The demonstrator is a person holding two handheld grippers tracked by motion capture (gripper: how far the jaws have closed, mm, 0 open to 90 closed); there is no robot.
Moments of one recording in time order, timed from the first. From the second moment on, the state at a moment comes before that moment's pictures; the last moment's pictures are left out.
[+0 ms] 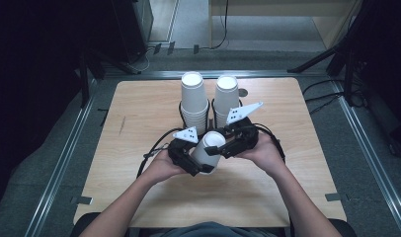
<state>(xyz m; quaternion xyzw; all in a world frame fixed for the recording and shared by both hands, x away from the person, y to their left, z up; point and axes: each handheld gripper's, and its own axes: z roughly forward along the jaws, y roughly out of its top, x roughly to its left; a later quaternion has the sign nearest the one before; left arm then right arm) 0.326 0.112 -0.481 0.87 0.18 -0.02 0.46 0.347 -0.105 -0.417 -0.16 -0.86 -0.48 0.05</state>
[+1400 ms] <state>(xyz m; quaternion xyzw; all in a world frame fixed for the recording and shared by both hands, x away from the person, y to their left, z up) 0.331 0.153 -0.451 0.90 0.18 -0.02 0.39 0.340 -0.122 -0.451 -0.14 -0.91 -0.39 0.06</state>
